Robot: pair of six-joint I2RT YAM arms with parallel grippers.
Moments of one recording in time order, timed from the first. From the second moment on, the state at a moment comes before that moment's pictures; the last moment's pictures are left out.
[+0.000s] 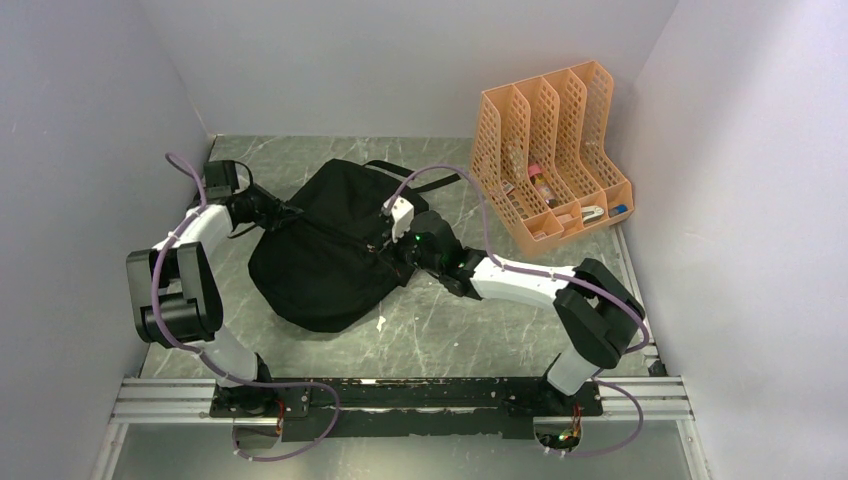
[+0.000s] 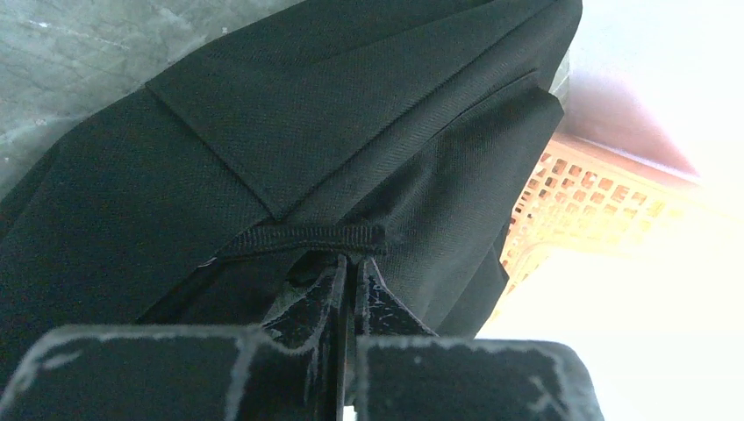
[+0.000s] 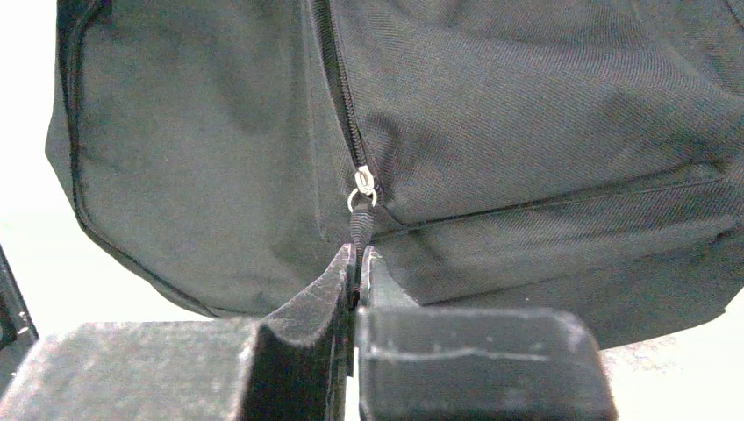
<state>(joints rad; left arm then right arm) 0.18 1.64 1.04 -0.26 0.50 -0.94 0.87 1.62 0.91 0.27 -0.10 0.10</state>
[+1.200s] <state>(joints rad) 0.10 1.33 1.16 -0.31 0.36 -0.49 0.77 1.32 0.95 0.08 0.16 0.20</state>
